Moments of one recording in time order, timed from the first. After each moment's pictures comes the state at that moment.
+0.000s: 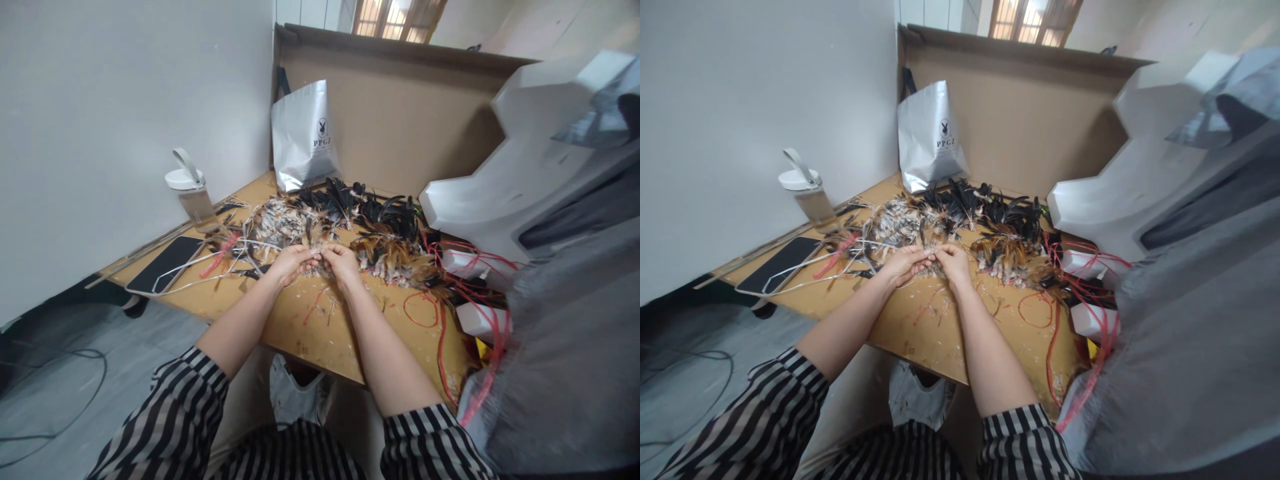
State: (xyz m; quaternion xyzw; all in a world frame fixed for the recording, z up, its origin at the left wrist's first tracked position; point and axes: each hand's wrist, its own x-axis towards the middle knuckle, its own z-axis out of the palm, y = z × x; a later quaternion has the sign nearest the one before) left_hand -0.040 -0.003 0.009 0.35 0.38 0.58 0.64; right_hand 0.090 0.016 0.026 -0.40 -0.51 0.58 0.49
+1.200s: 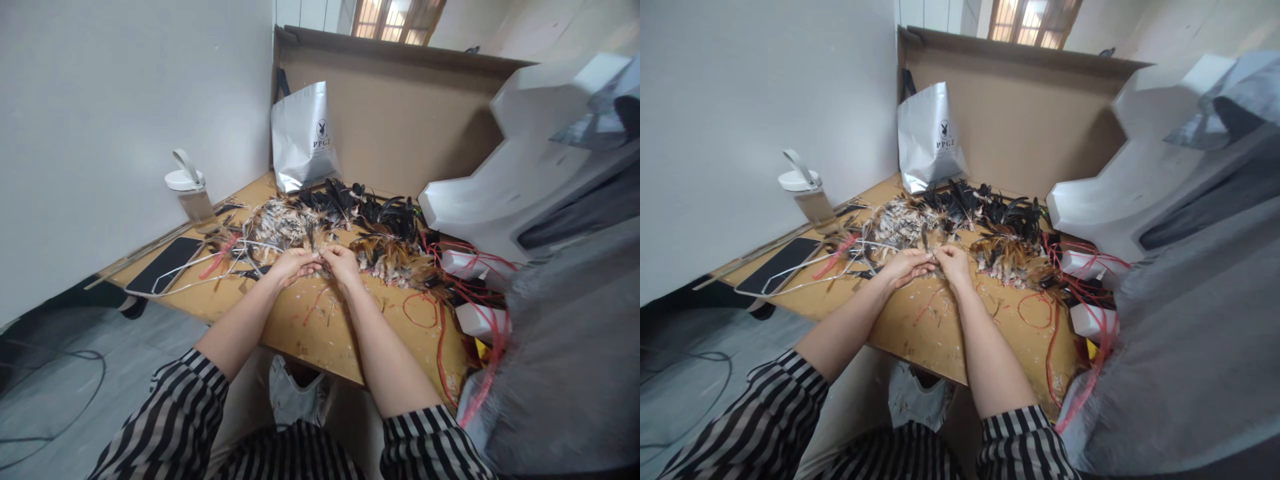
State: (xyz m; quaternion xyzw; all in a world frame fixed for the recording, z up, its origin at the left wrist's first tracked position) left_hand -0.041 -0.002 0.004 0.37 0.39 0.53 0.66; right_hand 0.090 0.018 0.024 -0.40 -0.52 0.57 0.50
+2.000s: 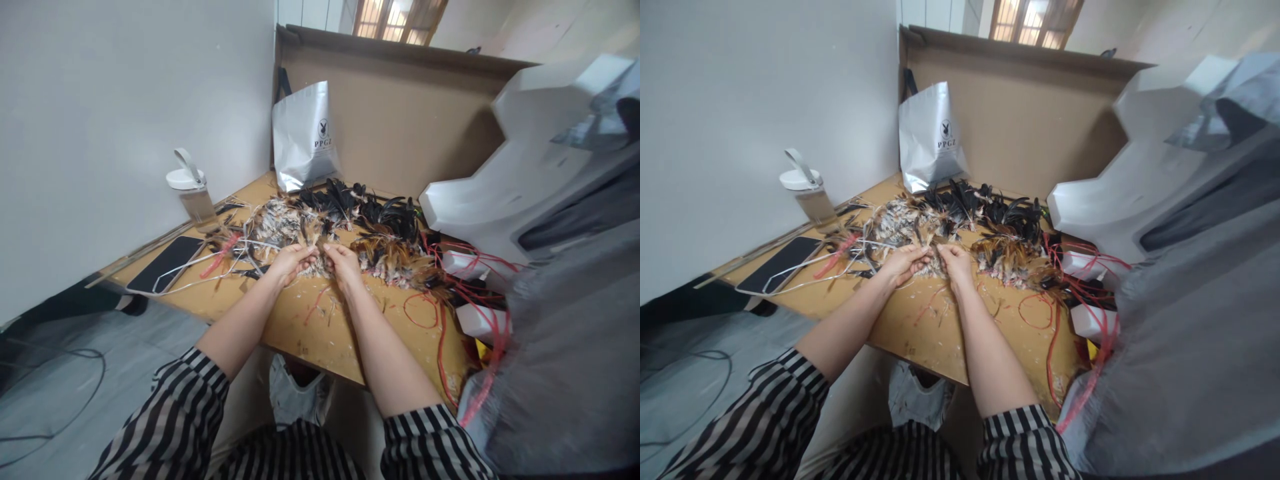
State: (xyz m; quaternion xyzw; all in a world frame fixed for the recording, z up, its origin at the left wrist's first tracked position) left_hand -0.042 -0.001 0.009 0.33 0.39 0.60 0.62; right_hand 0.092 0.020 0.019 -0.40 -0.48 0.59 0.51
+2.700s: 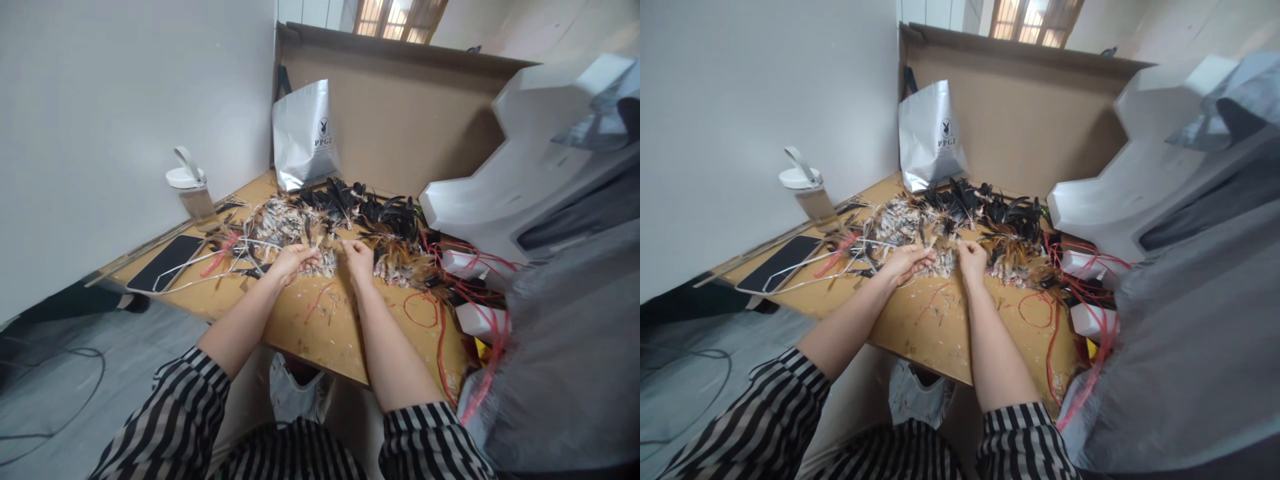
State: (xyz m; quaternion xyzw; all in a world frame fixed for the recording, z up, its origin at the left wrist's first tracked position) left_hand -0.040 -0.005 0.014 0.36 0.42 0.56 0.61; right_hand 0.118 0.047 0.006 -0.46 -0.55 0.37 0.59
